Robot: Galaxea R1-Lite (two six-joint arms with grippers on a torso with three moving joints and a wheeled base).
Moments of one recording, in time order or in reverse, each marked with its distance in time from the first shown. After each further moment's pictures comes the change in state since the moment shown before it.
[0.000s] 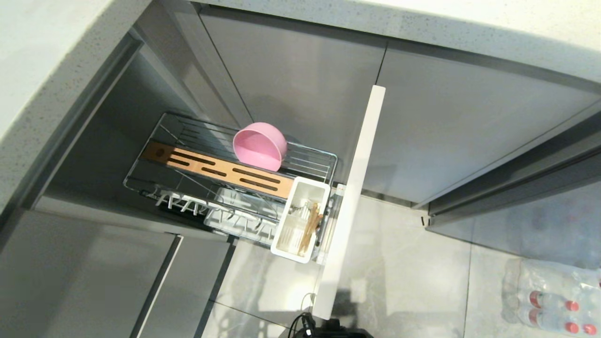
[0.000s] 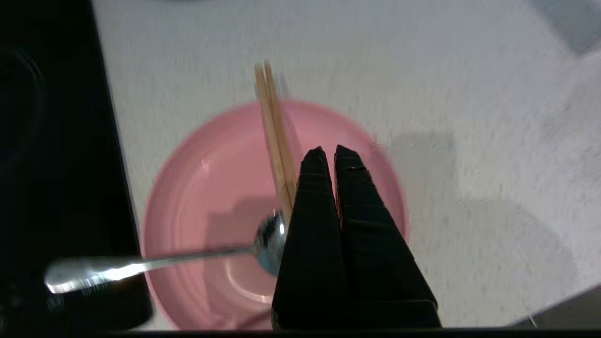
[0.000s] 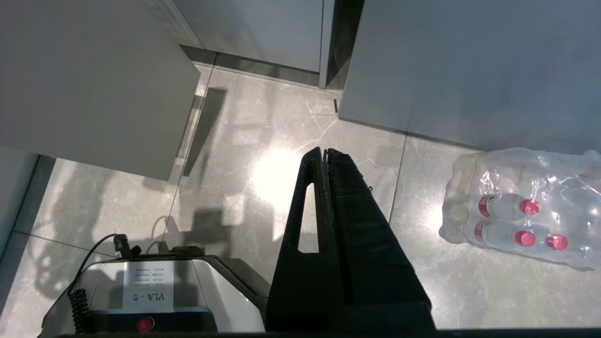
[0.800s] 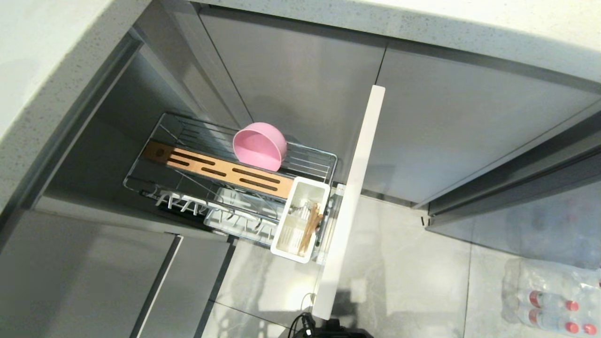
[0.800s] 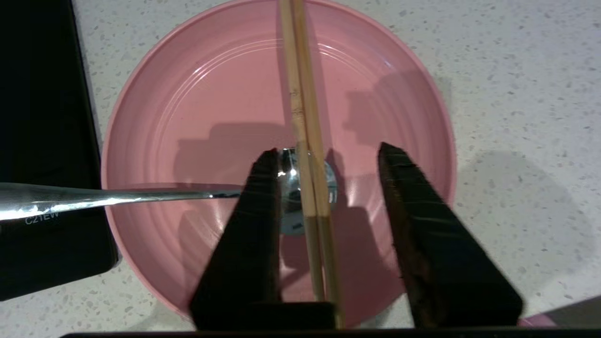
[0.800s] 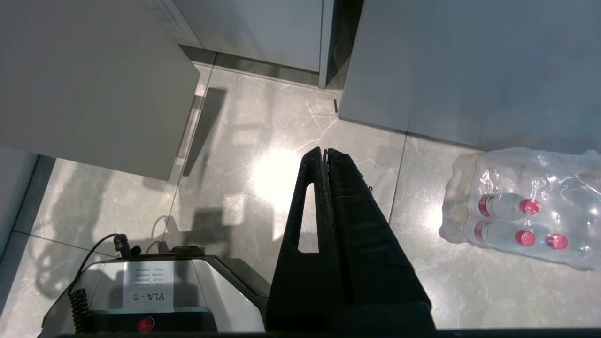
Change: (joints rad) left arm 0.048 0.028 0.097 0.058 -0.094 -0.149; right arm 0.000 0.000 0.000 0.000 0.000 0.000
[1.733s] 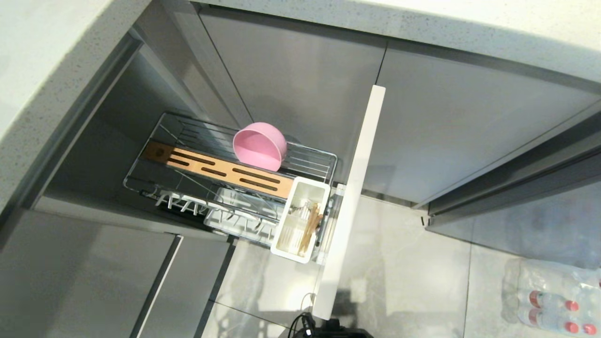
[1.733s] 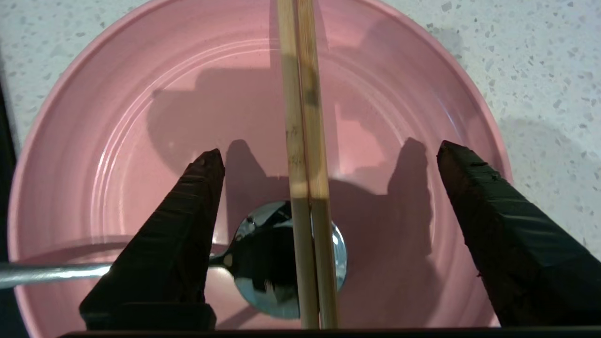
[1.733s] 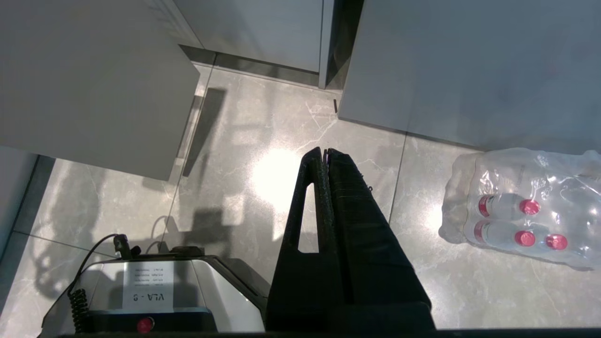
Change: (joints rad) left arm 0.109 0.134 0.023 -0.082 -0.158 -0.020; right arm 0.000 0.000 0.000 0.000 0.000 0.000
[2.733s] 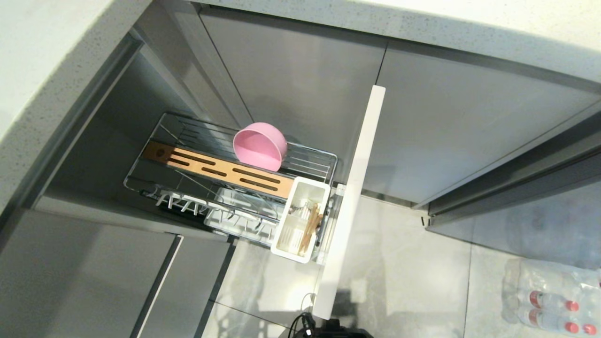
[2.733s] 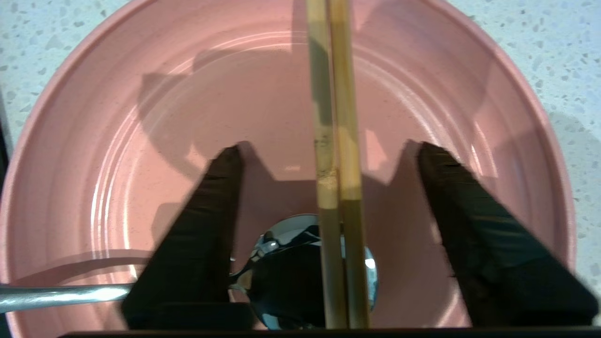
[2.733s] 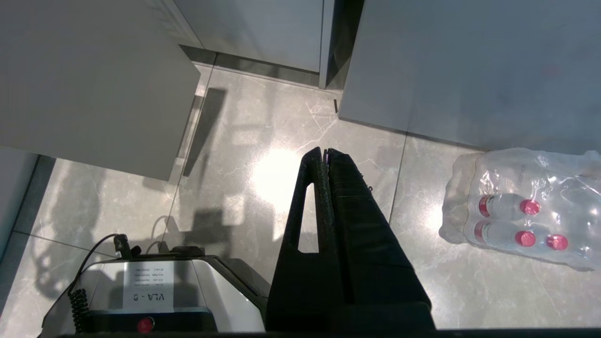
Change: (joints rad) left arm 0.025 0.019 0.053 -0.035 -0.043 0.002; right arm 0.000 0.000 0.000 0.000 0.000 0.000
